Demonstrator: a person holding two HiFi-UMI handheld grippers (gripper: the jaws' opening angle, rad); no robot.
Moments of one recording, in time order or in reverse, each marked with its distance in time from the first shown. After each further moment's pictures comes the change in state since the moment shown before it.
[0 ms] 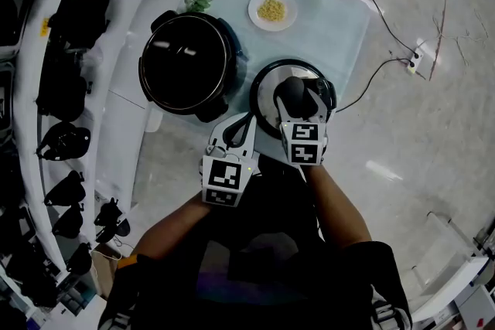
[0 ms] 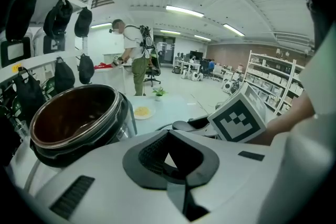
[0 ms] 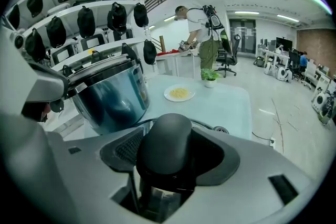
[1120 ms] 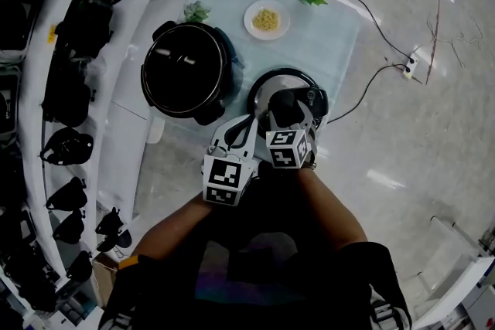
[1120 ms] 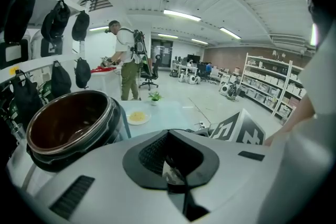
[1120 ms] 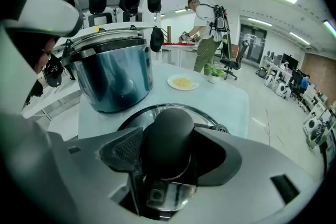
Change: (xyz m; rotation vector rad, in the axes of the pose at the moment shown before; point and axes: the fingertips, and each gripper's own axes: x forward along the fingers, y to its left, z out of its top) left arm -0.003 -0.015 0.014 0.011 -0.045 -0.028; right arm 0.003 0.013 -0.034 -0.169 0.093 -0.069
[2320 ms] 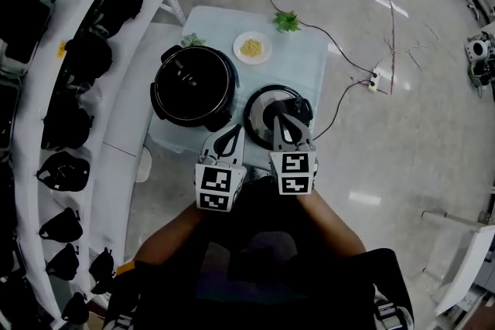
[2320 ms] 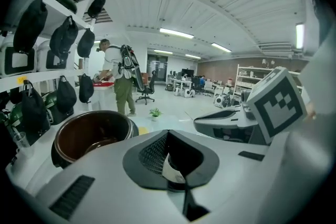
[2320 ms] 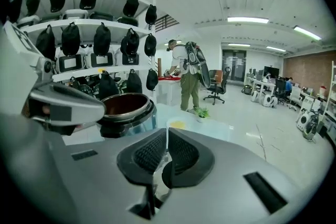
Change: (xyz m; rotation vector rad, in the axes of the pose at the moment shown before) left arm -0.086 0.023 0.020 0.027 -0.172 -0.046; right arm -0.154 0.029 0.095 0.103 -0.331 -0.110
